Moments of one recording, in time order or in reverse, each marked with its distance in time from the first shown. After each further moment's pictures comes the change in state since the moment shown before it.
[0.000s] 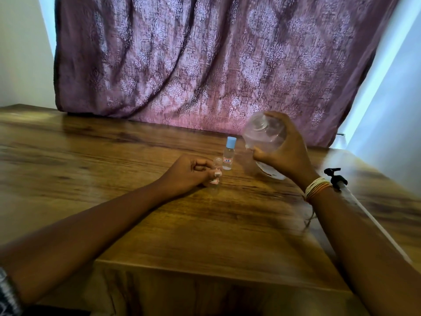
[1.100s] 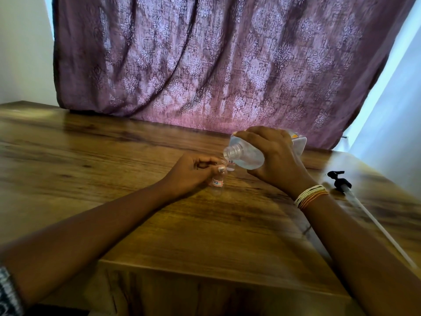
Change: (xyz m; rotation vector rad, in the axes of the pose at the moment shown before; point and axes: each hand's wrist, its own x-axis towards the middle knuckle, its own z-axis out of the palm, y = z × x) left_hand -0.003 0.006 0.003 -0.123 -0.009 0.136; right_hand 0.001 -0.001 0.021 -0.550 -0.191 -0.402
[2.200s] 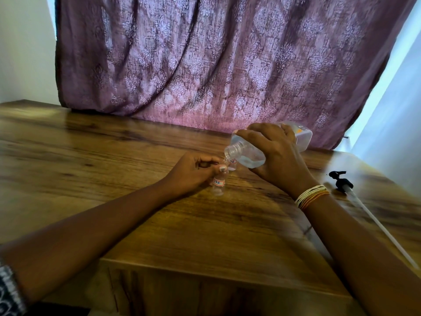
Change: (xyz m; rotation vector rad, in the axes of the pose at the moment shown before) left_hand 0.000 0.004 0.001 0.072 0.029 0.036; right_hand -0.002 -0.007 -0.007 -0.091 0.033 -0.004
